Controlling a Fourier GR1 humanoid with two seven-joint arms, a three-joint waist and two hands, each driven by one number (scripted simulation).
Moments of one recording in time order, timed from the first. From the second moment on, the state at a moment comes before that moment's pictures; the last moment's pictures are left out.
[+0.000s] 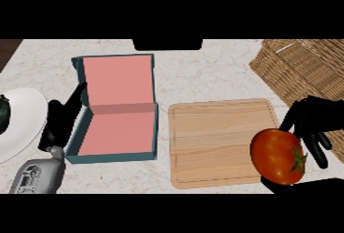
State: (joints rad) left arm -0.20 0.19 0.09 -1.39 -0.15 -0.01 0.21; right arm -0.35 -0.01 -0.18 -2.27 0.45 0.77 0.43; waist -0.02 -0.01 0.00
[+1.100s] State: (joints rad) left arm -0.23 0.18 0.08 -1.40 -0.15 -0.03 0.23; right arm -0.93 -0.67 -0.36 -1.71 0.41 0.85 0.61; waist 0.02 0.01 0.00
